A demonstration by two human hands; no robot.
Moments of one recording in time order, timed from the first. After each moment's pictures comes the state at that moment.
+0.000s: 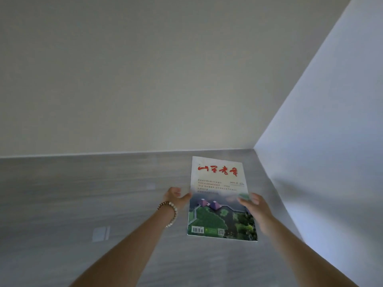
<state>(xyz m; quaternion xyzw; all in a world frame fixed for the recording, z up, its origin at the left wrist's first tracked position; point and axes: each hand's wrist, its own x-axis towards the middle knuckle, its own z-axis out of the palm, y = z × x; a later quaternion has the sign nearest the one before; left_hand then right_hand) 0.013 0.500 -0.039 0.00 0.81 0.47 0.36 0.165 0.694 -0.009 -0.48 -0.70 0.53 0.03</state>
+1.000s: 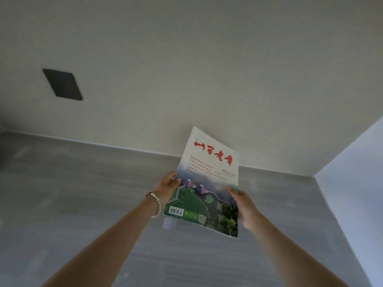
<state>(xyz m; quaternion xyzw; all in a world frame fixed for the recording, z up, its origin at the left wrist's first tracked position) -0.052 0.309 0.027 0.04 0.73 0.62 0.26 0.041 0.528 0.010 -0.38 -0.62 0.68 -0.03</state>
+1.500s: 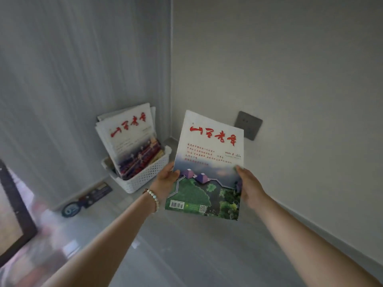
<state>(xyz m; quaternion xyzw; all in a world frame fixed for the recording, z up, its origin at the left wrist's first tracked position) -0.082 -0.110 0.123 -0.11 0.68 0.72 -0.06 -0.167 0.108 0.109 -0.12 -0.70 0.69 -0.13</state>
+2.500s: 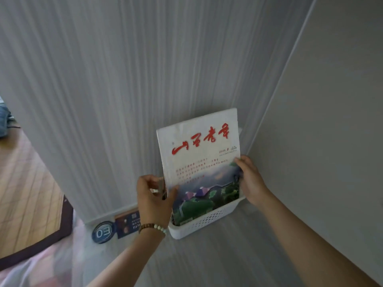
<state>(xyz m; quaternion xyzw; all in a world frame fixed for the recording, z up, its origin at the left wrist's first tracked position) -0.133 -0.298 0.040 -0.40 0.64 0.50 -0.42 -0.330 -0.185 0.066 0.15 -0.65 0.70 -0.26</state>
